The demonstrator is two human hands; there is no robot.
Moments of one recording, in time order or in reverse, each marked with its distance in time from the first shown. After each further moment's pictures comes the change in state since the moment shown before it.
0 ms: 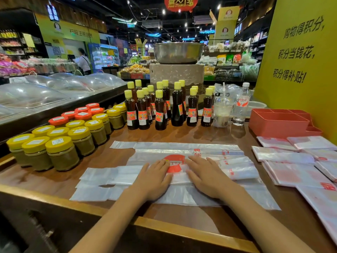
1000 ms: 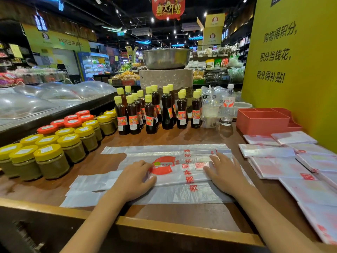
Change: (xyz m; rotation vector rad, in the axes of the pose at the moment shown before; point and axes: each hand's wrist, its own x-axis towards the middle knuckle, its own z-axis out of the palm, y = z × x) left_hand -0.016 -0.022 -0.015 -0.100 0.197 0.094; right_hand -0.031 0.070 0.003 -0.029 0.165 0.361
